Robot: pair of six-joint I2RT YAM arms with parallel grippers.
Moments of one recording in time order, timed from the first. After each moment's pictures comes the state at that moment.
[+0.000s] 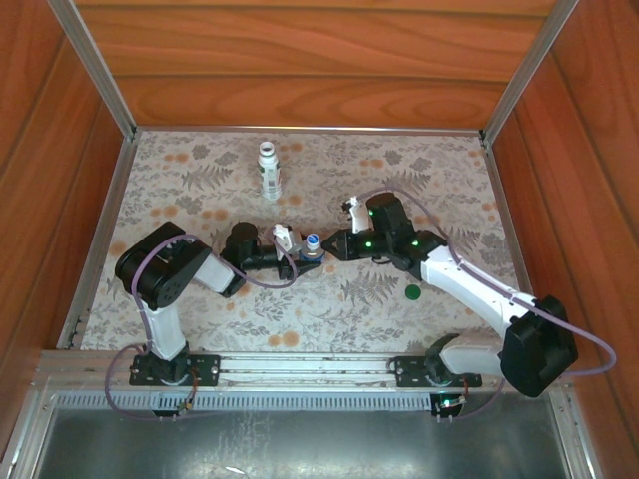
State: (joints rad) left arm -0.62 1.85 0.49 1.12 0.77 0.16; right arm 0.65 1.26 0.85 -0.31 -0.47 0.48
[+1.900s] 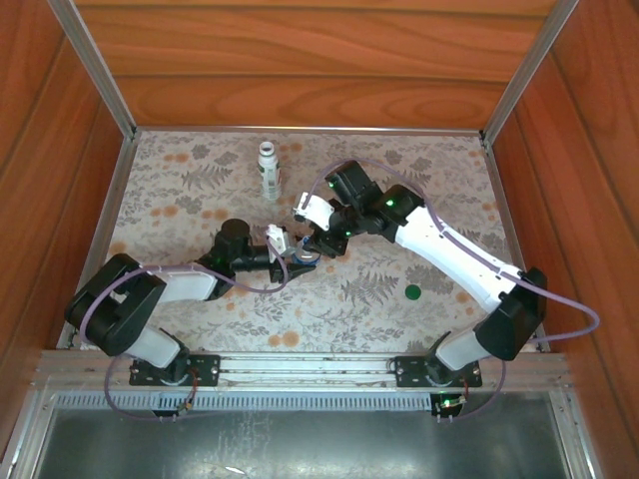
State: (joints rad) left arm -0.63 1.49 0.46 0.76 0.77 0.24; right arm 0.82 1.50 1.43 -0.90 -0.32 -0.47
